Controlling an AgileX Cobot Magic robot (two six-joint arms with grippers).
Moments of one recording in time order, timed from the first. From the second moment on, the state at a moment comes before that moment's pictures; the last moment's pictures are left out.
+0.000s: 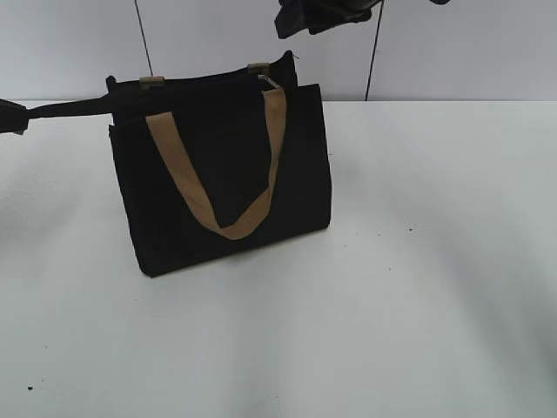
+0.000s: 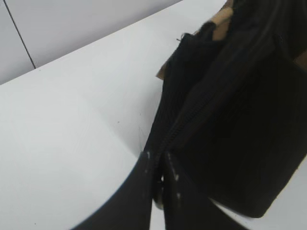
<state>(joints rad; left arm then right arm) 0.30 1.60 -0.92 -1.35 0.87 1.98 0.37 2.00 -1.81 0.42 0.72 -0.37</state>
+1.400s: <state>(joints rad) 0.30 1.38 -1.09 -0.19 0.77 0.40 0.37 1.73 -1.81 -0.21 1.18 -0.15</state>
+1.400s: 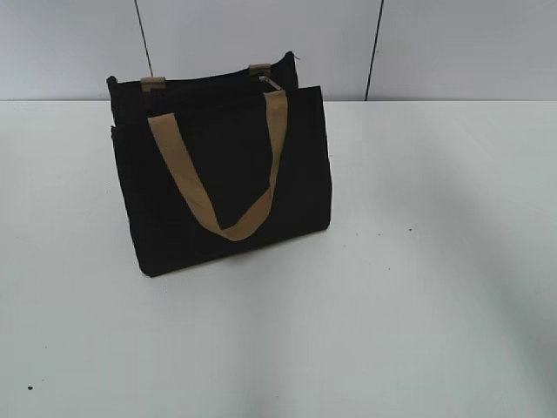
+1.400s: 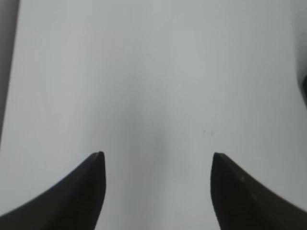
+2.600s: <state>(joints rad) 0.21 0.26 -0.57 -0.20 1.14 0.32 0.35 0.68 -0.67 -0.04 0.98 0.02</state>
